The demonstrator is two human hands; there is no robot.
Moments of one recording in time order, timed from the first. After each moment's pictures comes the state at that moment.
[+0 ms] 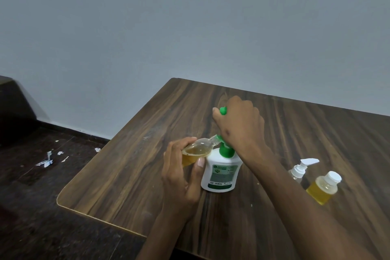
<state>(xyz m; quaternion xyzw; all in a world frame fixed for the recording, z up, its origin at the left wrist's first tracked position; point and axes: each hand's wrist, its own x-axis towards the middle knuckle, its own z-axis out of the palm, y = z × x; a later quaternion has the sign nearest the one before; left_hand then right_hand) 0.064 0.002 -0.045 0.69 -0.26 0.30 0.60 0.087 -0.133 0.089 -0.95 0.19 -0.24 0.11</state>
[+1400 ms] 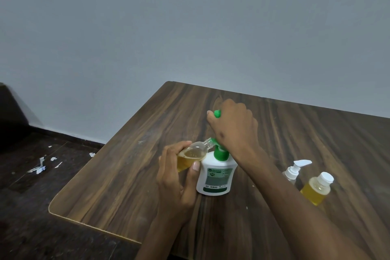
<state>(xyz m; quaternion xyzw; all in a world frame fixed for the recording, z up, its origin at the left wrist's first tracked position) 0.065 0.001 -0.046 0.70 -0.26 0.31 0.59 0.084 -0.135 0.092 -0.95 0.19 -0.22 0.12</state>
